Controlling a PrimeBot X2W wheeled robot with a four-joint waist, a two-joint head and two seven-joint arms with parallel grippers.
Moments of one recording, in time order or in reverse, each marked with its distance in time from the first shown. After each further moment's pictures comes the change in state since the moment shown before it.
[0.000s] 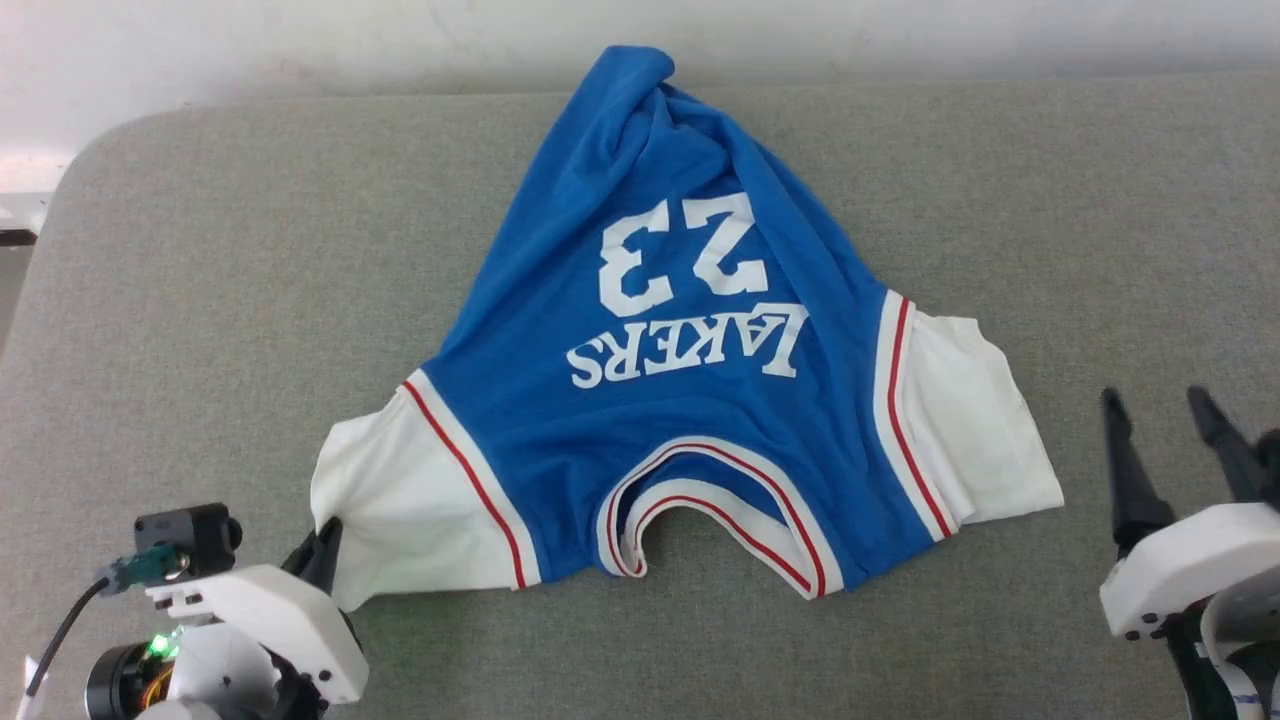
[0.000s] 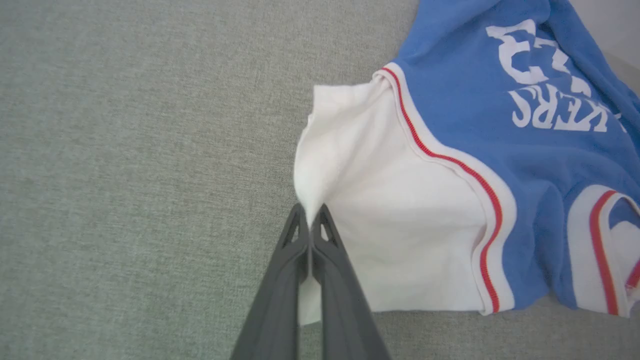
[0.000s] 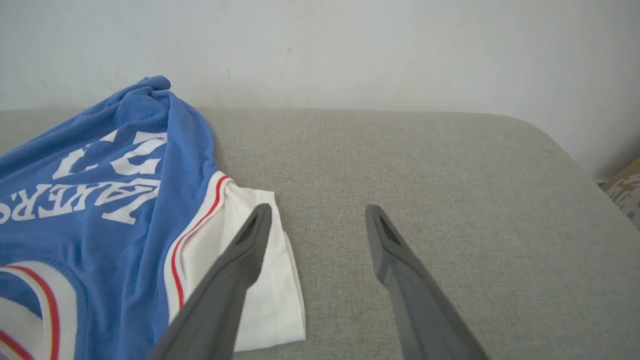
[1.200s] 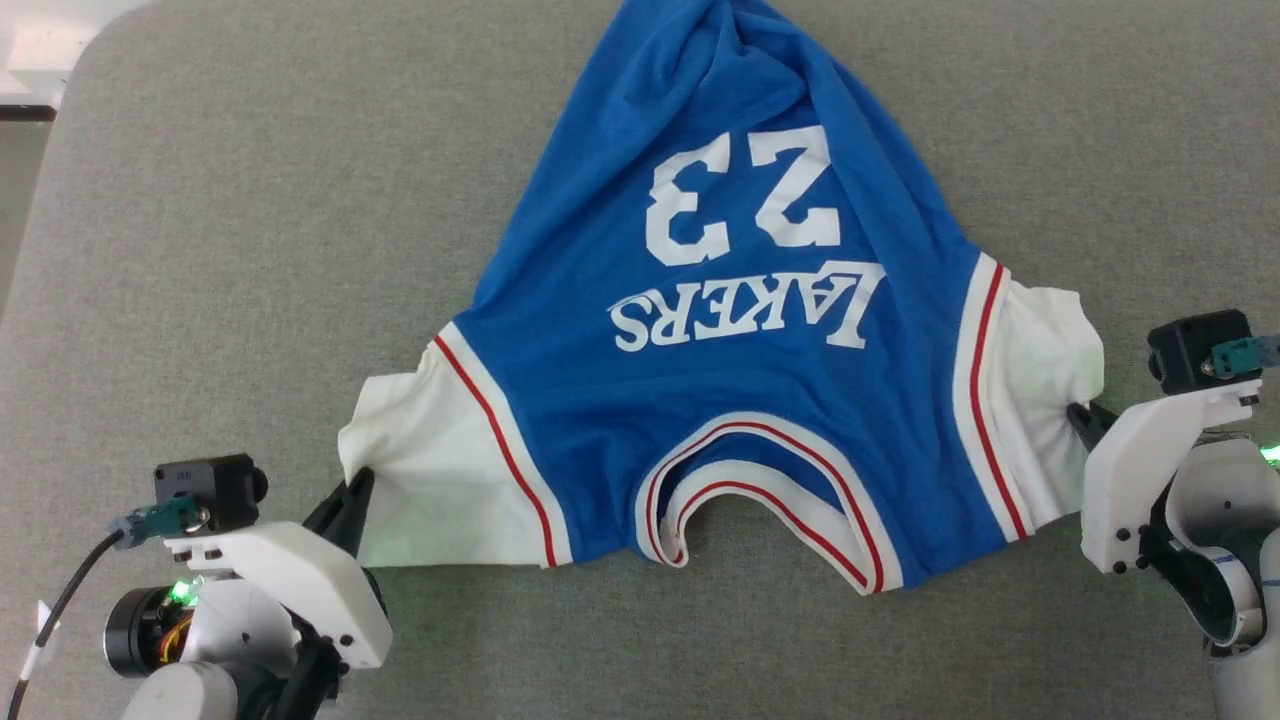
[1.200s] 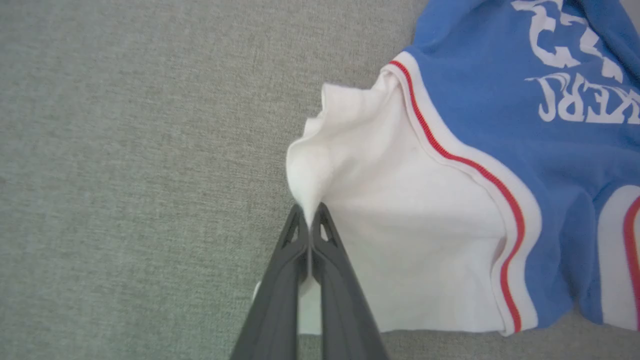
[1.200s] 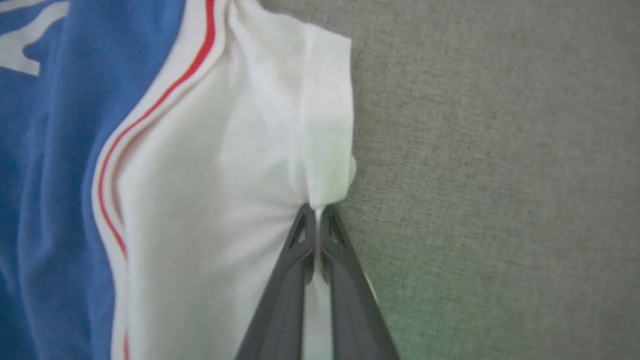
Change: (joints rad) left arm -0.027 0.018 -0.041 -0.132 -0.007 0.021 0.059; right arm -0.225 -0.190 0.162 0.254 0.116 0.000 0.511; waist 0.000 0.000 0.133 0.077
